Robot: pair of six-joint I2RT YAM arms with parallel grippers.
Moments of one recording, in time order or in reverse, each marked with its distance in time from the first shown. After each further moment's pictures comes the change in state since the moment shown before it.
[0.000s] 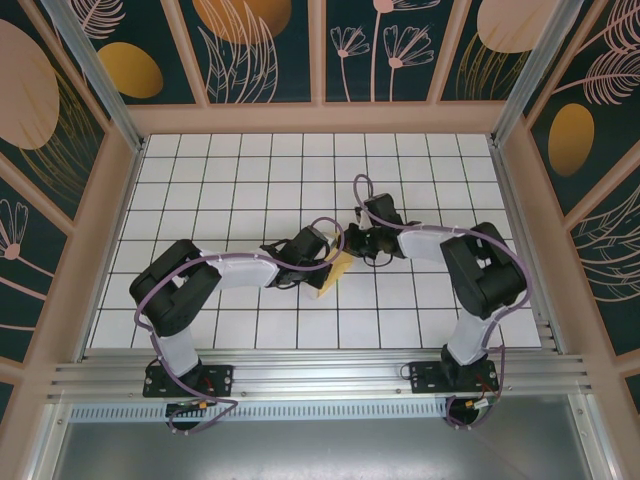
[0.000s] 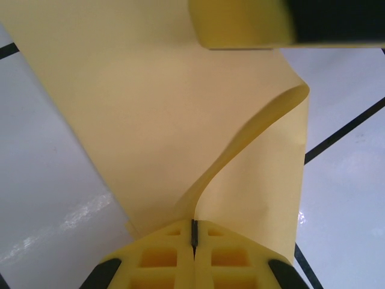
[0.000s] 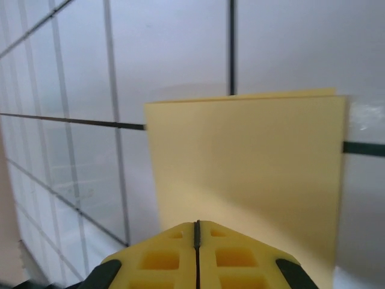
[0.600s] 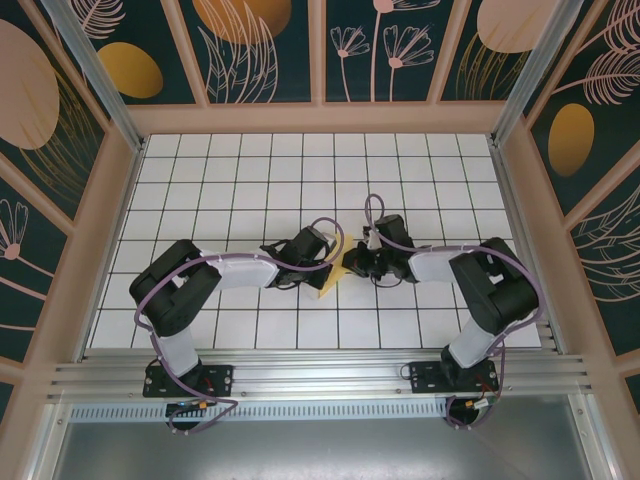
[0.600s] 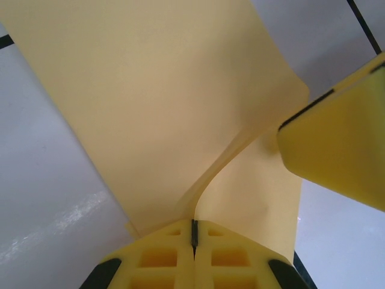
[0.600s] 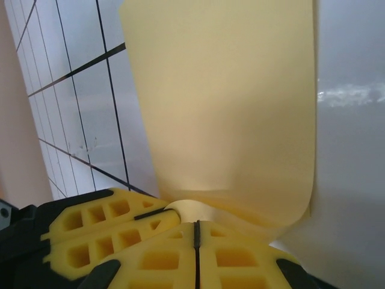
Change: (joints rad) left arm 0.000 0.000 -0.006 0.009 0.015 -0.008; right arm 0.008 -0.129 -0.261 0.207 -0.095 0.147
